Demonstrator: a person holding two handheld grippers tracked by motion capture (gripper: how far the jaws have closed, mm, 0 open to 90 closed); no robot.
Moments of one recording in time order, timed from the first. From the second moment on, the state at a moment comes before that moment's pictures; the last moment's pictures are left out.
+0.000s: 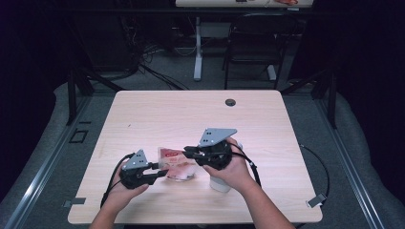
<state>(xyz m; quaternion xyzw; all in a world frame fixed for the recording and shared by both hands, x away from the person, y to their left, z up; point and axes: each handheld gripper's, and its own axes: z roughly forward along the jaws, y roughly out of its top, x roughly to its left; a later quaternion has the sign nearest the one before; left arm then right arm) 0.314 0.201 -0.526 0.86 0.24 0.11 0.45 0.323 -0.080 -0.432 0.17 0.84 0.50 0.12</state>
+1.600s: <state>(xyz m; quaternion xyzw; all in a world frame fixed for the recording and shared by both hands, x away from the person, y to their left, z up) 0.314 0.213 -0.534 0.85 0.25 0.10 0.44 0.307 -0.140 -0.428 0.24 0.77 0.57 0.15</state>
